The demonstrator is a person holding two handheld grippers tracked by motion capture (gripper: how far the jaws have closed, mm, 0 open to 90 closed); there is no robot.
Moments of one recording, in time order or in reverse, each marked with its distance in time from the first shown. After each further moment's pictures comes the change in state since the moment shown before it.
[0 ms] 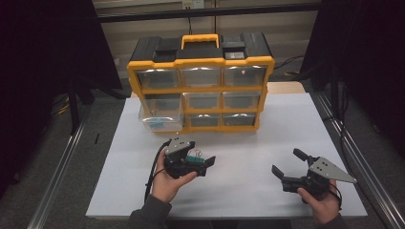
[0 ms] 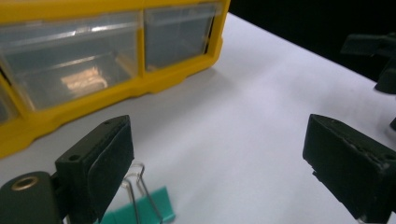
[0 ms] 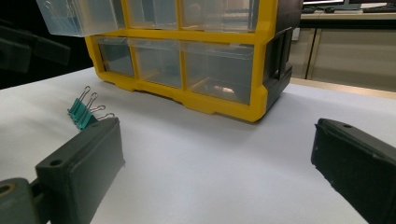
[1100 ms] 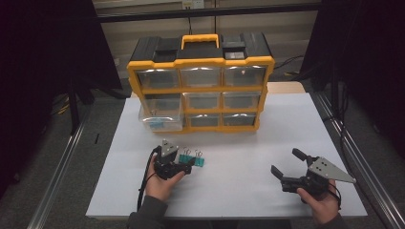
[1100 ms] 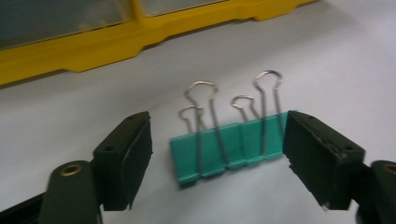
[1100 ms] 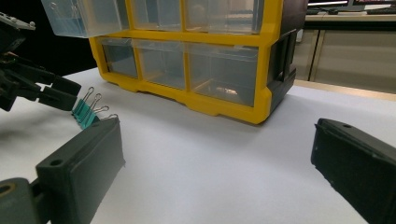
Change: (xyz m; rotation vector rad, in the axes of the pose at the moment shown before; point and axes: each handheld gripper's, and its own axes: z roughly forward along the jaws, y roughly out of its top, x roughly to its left) left arm 0.043 -0.042 0.003 0.154 0.278 -0.049; right arm 0.002 0.001 0.001 -0.002 0.013 -0.003
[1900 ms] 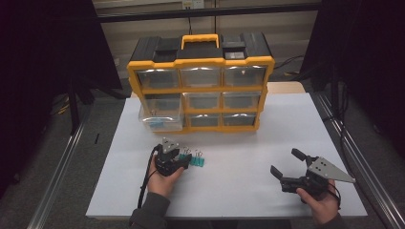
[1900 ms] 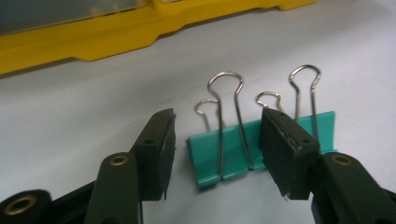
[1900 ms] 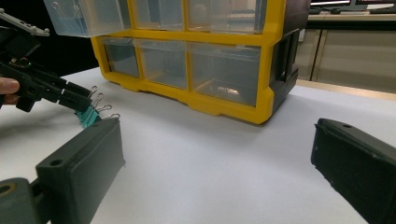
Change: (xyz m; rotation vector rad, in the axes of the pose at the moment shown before) left arm 0.006 -0.001 0.013 0.027 0.030 -0.029; right arm 0.000 0.000 0.001 0.001 0.010 -0.007
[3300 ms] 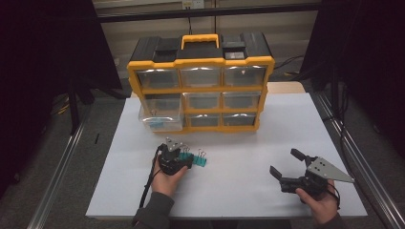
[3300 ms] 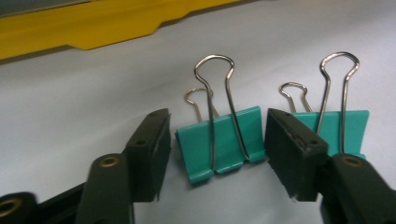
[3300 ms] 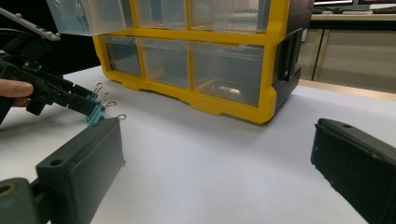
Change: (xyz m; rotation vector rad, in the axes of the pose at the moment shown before) left arm -0.006 0.001 0.012 0.041 0.050 -0.019; right arm 0.001 0.000 0.001 0.005 0.007 -0.005
